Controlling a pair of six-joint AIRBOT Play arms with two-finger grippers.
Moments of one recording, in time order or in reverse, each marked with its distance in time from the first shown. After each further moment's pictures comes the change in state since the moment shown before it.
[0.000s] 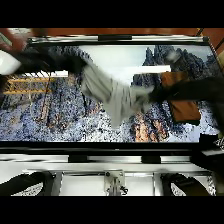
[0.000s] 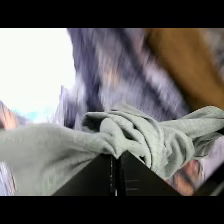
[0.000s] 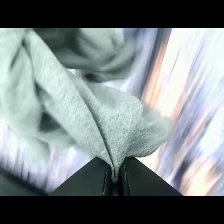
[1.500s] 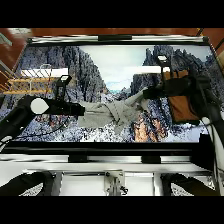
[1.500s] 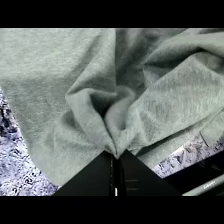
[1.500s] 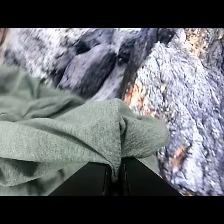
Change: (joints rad) left arm -0.055 0.097 -0.688 0.267 0.095 -0.181; right arm 0.000 -0.275 -0.051 -0.028 0.169 0.017
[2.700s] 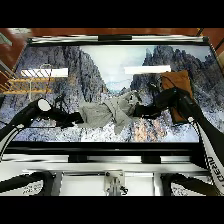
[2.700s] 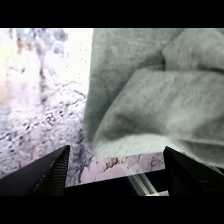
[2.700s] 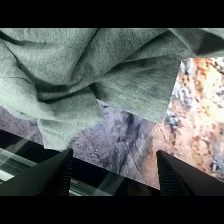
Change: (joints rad) left arm 0.212 -0.225 -0.112 -0.176 -0.089 -0.078; right arm -0.009 -0.107 -0.160 0.244 -0.188 0.100
